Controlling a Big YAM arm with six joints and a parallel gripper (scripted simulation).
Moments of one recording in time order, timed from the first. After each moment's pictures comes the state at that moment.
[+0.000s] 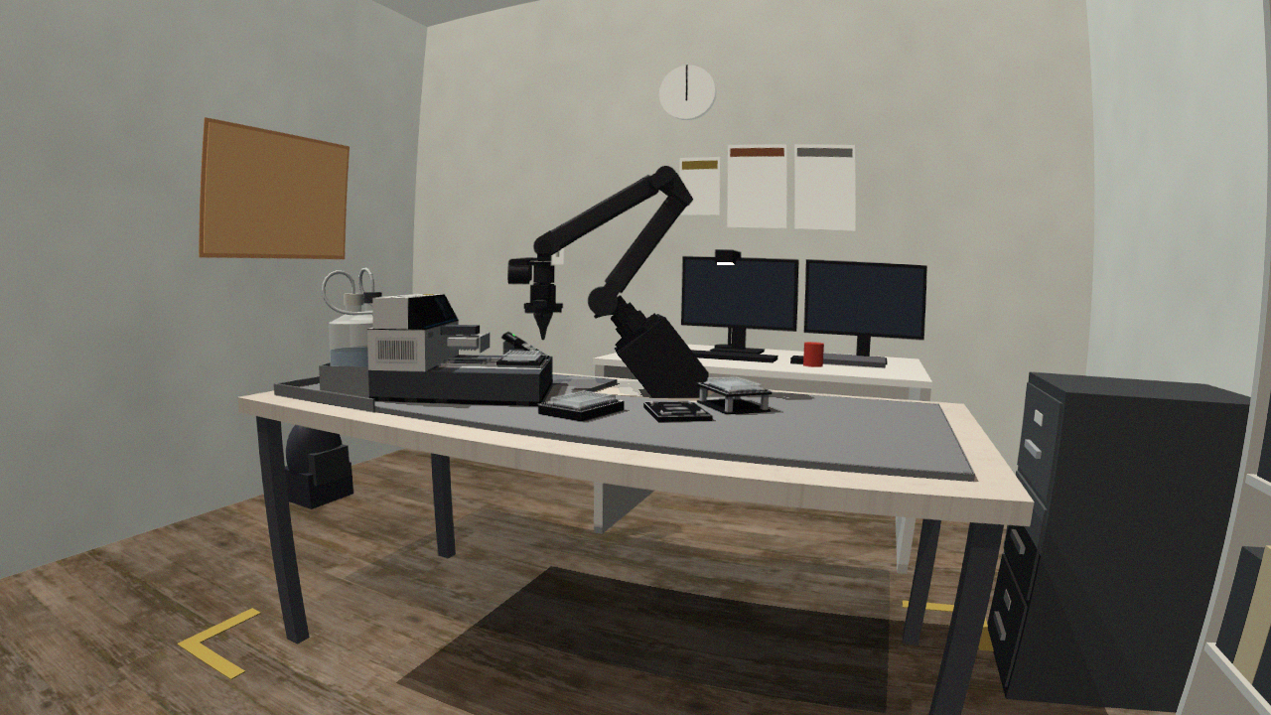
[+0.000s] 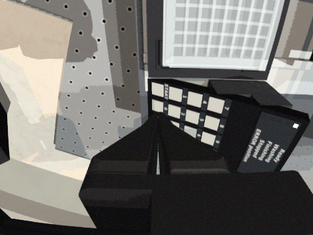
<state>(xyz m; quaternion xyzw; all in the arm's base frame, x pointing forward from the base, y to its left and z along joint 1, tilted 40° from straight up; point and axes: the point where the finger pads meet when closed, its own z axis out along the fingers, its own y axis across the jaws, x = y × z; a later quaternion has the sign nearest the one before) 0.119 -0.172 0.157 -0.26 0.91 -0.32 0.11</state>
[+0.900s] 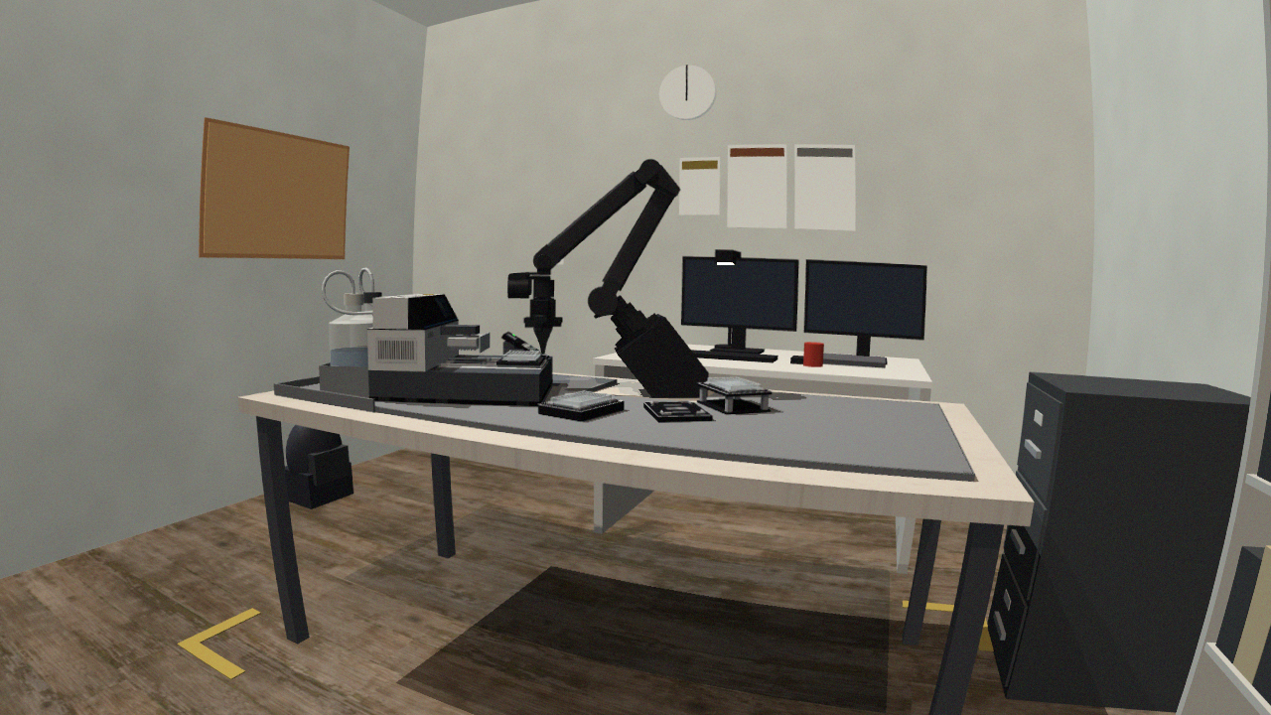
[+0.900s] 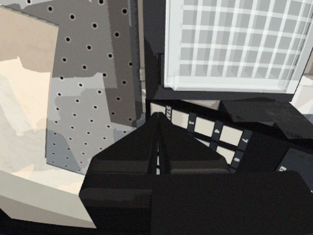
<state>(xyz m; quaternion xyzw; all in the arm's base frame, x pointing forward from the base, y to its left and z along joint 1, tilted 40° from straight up) 0.133 -0.192 0.127 -0.26 0.91 -0.32 0.11</state>
